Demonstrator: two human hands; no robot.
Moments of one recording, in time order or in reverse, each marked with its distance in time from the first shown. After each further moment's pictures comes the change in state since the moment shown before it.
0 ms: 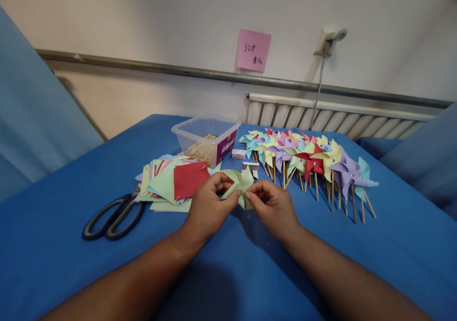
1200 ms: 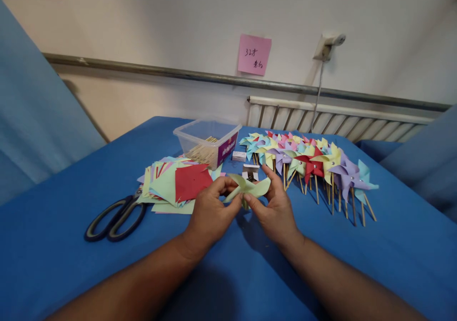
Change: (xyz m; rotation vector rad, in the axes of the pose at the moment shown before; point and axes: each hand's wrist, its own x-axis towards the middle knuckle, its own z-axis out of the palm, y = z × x) left_hand -0.005 -0.007 0.001 0.139 0.029 0.165; right_hand -0.001 0.002 0.013 0.337 0.126 0.013
